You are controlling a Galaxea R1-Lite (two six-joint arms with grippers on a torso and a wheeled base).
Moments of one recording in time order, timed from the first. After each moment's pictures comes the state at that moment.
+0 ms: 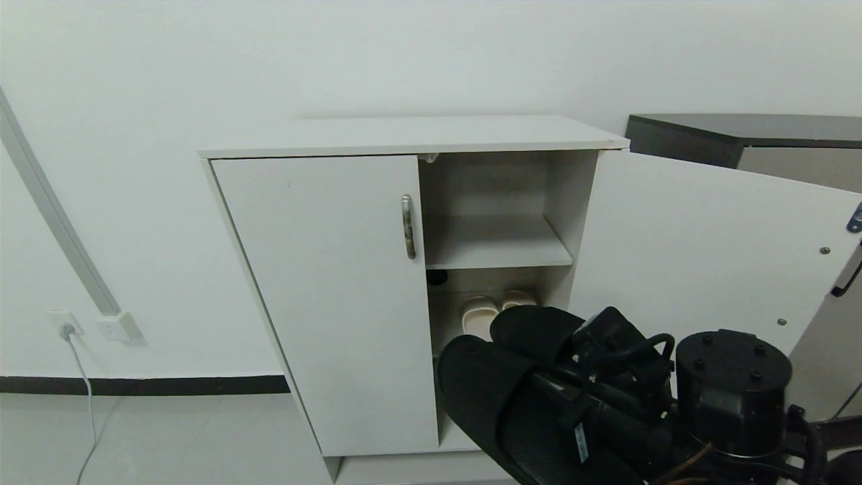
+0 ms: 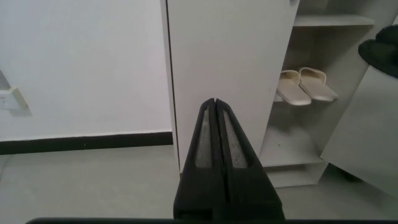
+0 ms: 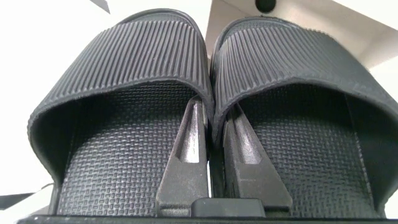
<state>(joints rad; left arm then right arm) 0.00 0.00 0.00 0.00 -0.01 0.00 0.85 1.71 -0.47 -0.99 -0.22 -0.05</state>
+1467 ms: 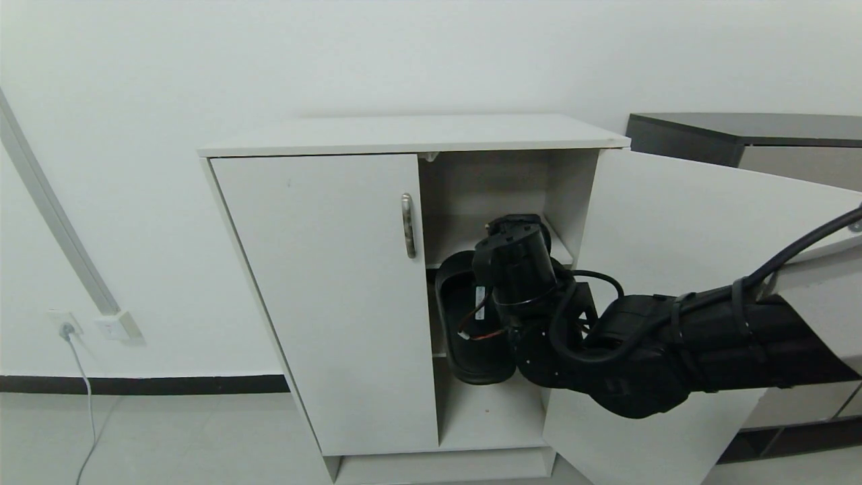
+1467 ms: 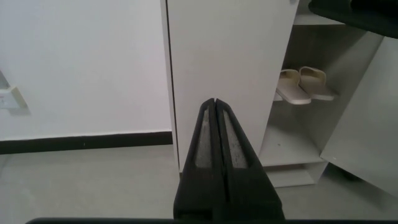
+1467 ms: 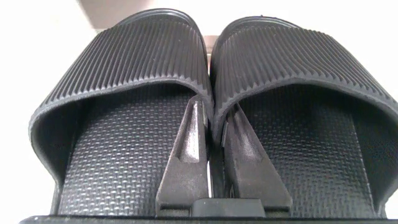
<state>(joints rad) 0.00 0.00 0.00 0.00 0.00 0.00 0.87 2.04 -1.33 -0.32 -0.76 0.34</state>
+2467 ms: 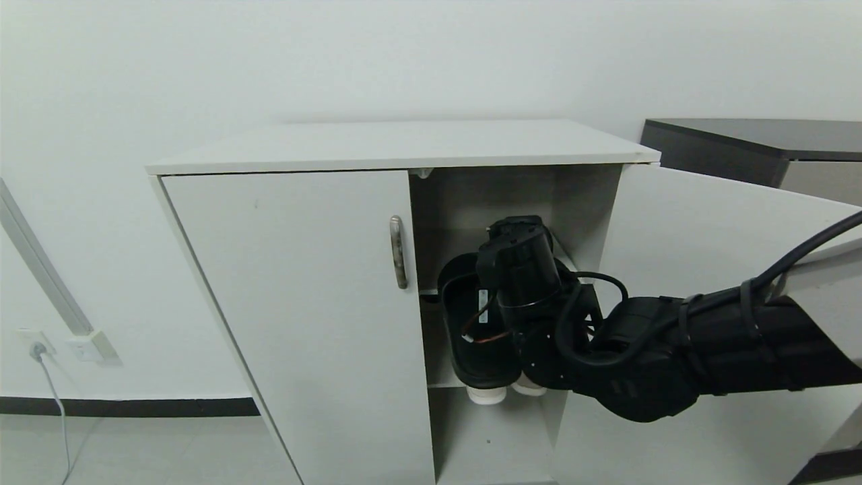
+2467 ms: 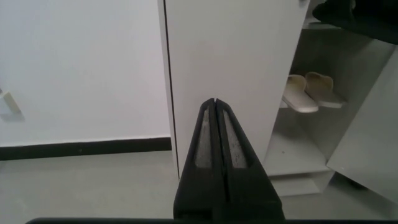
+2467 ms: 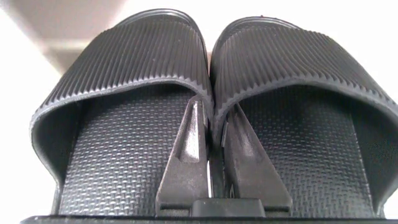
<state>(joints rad) 0.00 0.00 0.00 0.01 0.00 0.00 0.86 2.03 -1.31 -0.33 -0.76 0.32</state>
